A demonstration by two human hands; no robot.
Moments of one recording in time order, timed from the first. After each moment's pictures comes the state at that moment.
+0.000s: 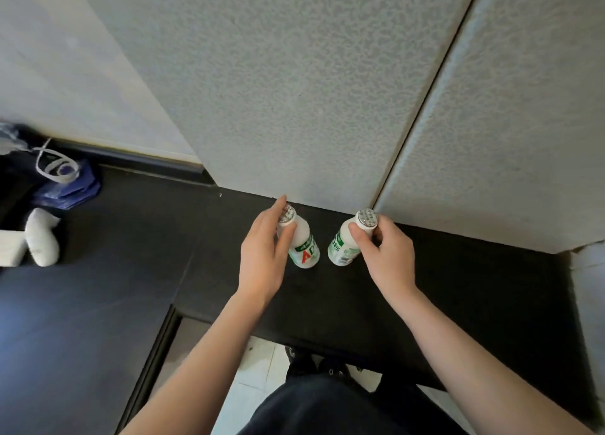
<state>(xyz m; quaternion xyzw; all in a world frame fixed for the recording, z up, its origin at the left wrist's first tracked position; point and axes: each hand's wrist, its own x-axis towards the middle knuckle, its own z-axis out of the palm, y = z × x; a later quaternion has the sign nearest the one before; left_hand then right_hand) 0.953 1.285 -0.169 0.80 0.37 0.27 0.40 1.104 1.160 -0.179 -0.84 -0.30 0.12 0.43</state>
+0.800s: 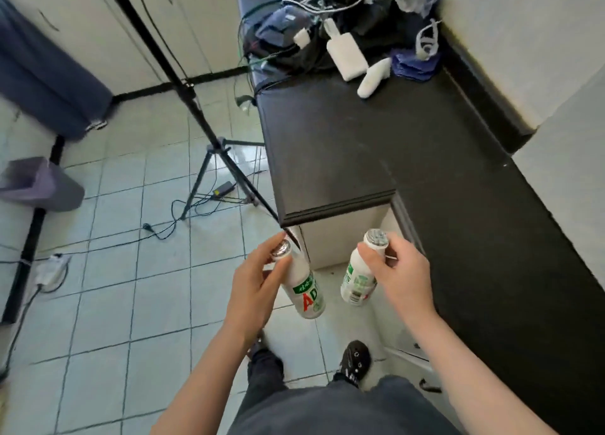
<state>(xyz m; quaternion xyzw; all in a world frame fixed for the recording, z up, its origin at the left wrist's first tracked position) 0.672 1.052 -0.157 0.40 0.72 0.46 0.33 0.863 1.156 -0.178 -0.52 -0.67 0.42 0.32</state>
